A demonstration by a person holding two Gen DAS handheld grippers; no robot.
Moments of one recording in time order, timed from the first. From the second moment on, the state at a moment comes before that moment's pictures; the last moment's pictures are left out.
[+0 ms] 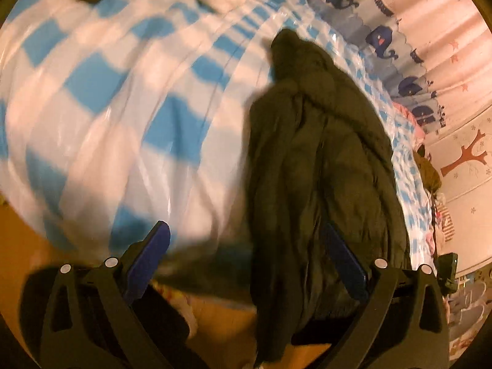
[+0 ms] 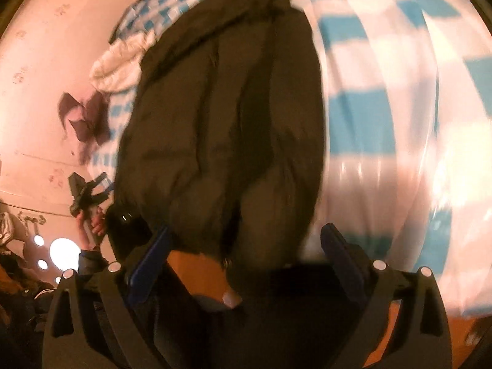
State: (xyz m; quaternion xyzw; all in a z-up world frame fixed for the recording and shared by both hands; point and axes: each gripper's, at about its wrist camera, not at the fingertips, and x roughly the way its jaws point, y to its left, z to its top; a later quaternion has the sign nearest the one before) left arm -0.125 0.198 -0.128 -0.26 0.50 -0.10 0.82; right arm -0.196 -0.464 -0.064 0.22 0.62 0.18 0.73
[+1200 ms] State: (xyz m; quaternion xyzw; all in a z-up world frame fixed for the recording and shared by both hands) left arm -0.186 0.149 -0.062 -0.26 0.46 -0.27 0.81; right arm -0.279 -0.463 -0.018 0.31 0.47 0.28 0.78
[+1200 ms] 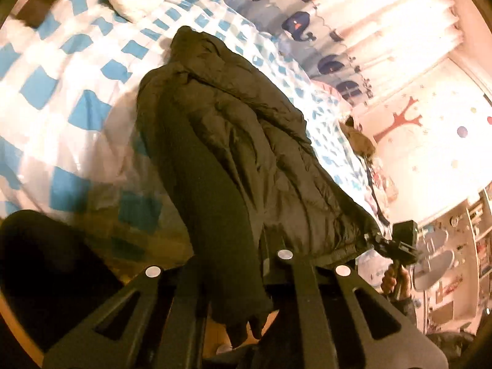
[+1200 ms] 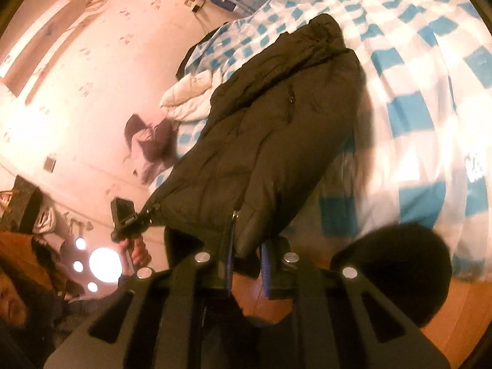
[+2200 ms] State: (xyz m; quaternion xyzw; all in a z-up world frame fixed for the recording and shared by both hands) left arm -0.166 0.161 -0.156 -0.30 0.54 -0.21 0.76; right arm -0.229 -0.439 -0.076 0.27 0.57 0.23 0.74
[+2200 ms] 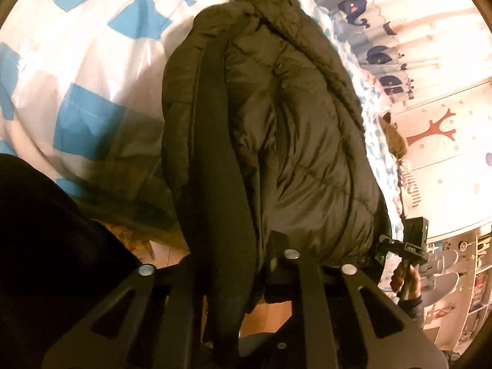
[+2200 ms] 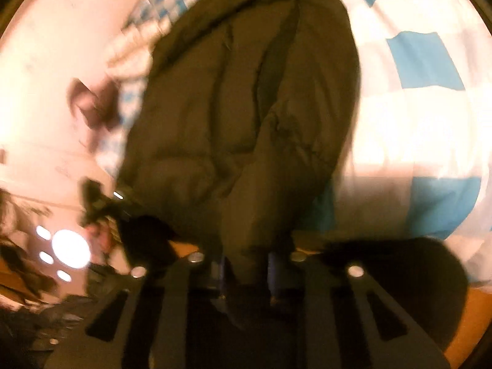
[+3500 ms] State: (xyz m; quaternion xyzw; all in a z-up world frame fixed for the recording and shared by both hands) left arm 0.142 0.169 -0.045 -0.46 0.37 -0.20 0.78; right arm 0.047 -0.525 -0.042 0.57 0.23 0.22 0.76
